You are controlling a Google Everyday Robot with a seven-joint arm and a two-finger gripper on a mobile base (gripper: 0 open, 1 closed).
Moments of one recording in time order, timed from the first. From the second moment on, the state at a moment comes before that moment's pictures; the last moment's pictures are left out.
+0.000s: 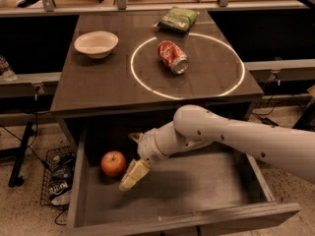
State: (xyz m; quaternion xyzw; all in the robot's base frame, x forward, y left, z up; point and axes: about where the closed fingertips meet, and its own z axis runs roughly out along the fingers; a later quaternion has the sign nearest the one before) arm 0.479 0.091 0.649 -0.61 0.66 0.32 0.30
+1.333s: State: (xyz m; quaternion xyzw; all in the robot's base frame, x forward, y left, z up) arm 0.476 0.139 0.635 -0.58 0.64 0.37 0.33
